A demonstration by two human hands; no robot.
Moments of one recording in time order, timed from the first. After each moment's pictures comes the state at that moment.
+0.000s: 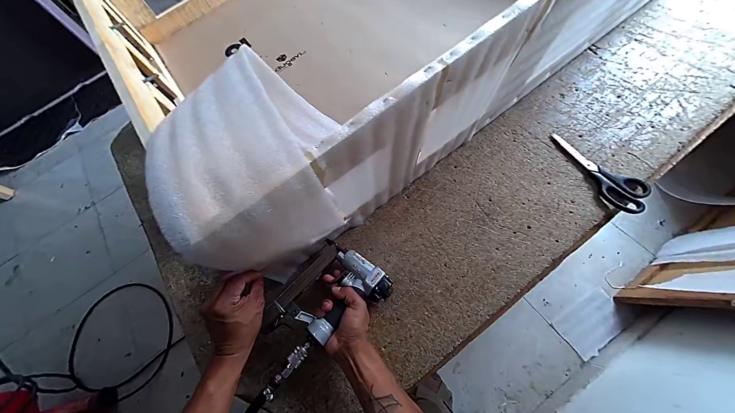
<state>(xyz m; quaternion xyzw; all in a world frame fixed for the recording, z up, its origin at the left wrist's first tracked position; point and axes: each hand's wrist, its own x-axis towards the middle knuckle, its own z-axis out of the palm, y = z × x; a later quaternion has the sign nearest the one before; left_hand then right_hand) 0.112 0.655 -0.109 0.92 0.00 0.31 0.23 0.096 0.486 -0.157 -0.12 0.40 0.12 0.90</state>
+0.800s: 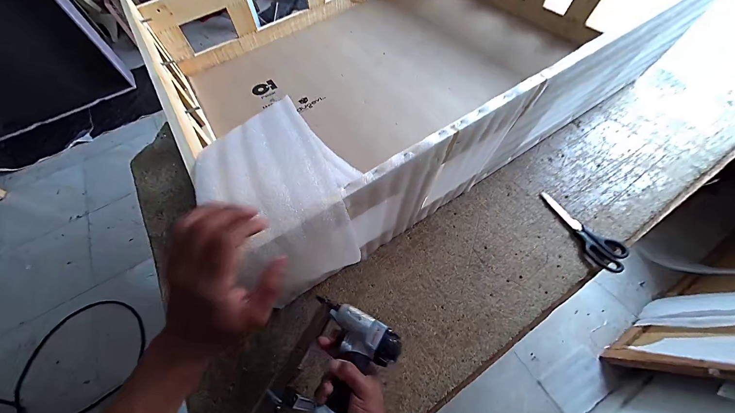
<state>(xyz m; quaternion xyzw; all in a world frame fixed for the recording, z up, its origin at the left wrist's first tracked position) 0.160 0.635 0.075 0.91 -0.21 0.32 0.17 0.040 0.462 -0.095 -0.24 0.26 0.14 0.92</state>
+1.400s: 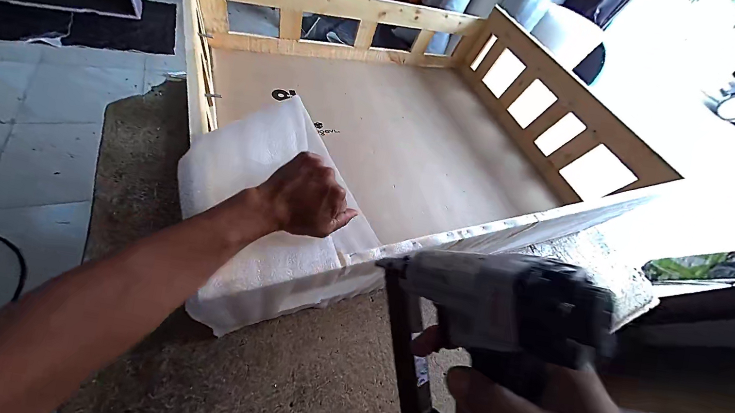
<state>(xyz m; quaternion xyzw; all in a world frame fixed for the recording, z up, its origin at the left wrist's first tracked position) 0.355 0.604 0.083 0.88 -0.41 0.22 0.07 0.187 0.309 0.188 -0.77 -0.13 0.18 0.59</state>
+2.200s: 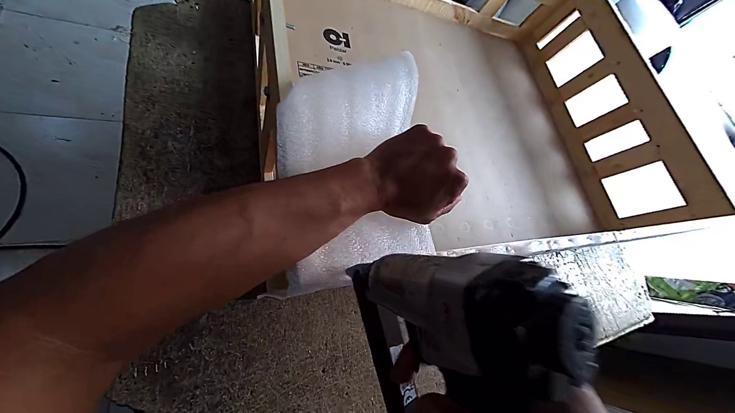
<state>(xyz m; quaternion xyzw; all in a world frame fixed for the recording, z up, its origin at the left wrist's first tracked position) 0.363 0.609 0.071 0.87 -0.41 0.24 0.15 0.184 0.431 0.179 -0.81 -0.18 0.30 0.47</state>
